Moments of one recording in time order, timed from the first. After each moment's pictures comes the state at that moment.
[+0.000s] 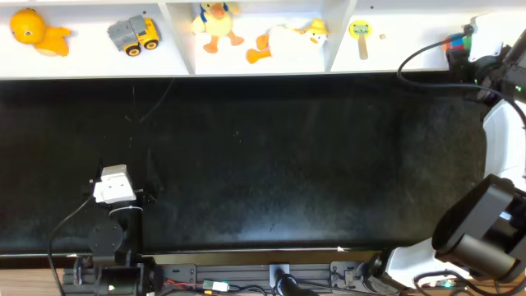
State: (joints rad) left arm 0.03 0.02 0.02 -0.08 -0.12 0.01; right arm -0.48 1.75 1.33 -0.26 -0.38 -0.56
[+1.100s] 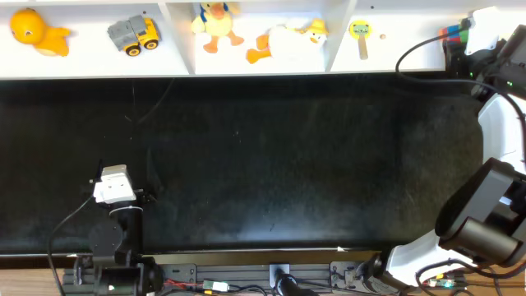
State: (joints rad) left arm 0.03 0.02 0.02 -0.08 -0.12 0.01; right arm -0.46 1.83 1.34 -0.15 -0.40 -0.51
